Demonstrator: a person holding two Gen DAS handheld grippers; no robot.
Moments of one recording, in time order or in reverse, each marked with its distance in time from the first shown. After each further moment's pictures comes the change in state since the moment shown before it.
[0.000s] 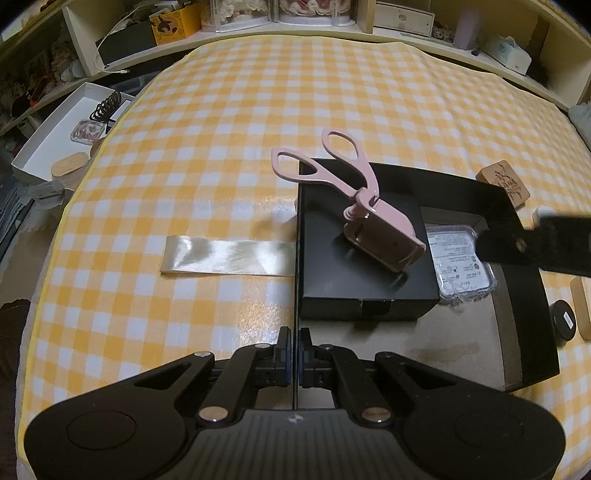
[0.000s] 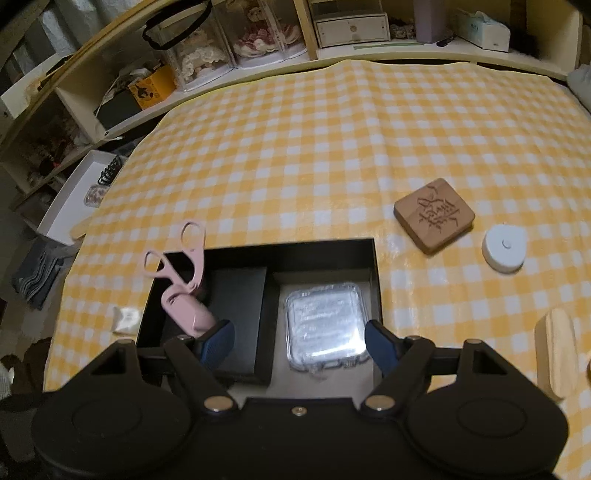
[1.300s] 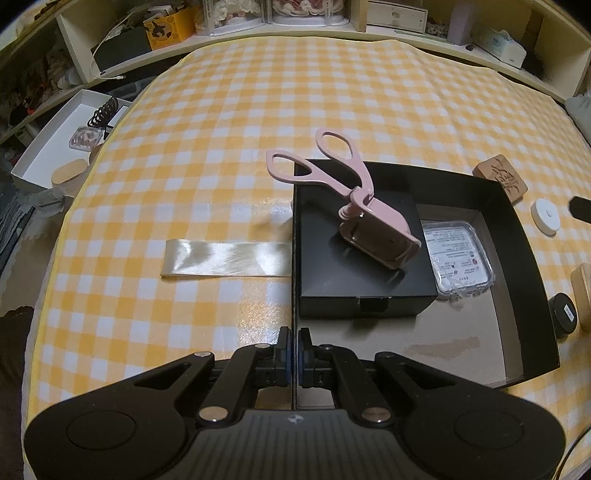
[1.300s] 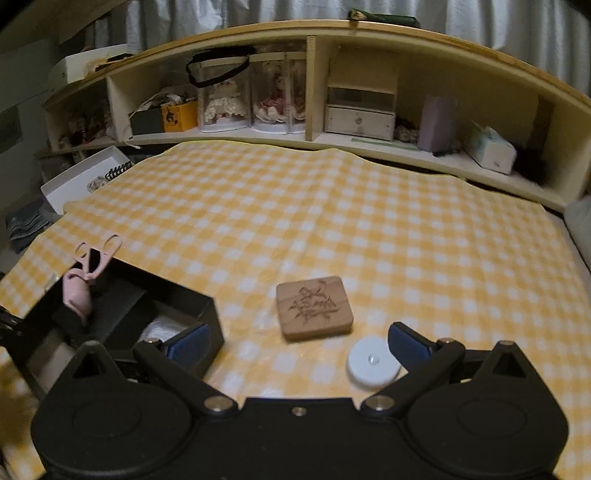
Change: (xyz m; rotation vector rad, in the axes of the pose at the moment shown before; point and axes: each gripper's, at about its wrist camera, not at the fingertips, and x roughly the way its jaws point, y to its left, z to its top) left arm -0.004 -0.001 -0.001 0.020 -0.001 -0.001; right arm -0.014 -0.131 0.020 -0.359 -0.275 0.001
